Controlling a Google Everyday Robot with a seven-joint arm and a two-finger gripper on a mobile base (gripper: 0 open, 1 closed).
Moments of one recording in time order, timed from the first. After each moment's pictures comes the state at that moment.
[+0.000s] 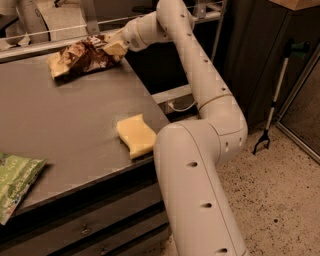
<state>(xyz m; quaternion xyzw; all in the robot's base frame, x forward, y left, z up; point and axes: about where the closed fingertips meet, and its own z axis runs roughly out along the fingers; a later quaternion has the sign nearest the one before) 0.850 0.156 0.887 -0.58 0.61 0.25 0.47</state>
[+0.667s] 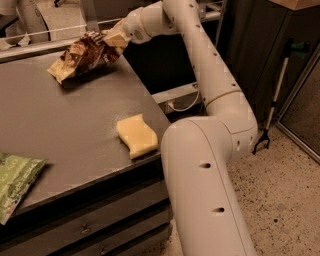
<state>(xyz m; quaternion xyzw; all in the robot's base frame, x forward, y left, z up) 0.827 0.149 0.924 -0.60 0.58 0.26 0.49</state>
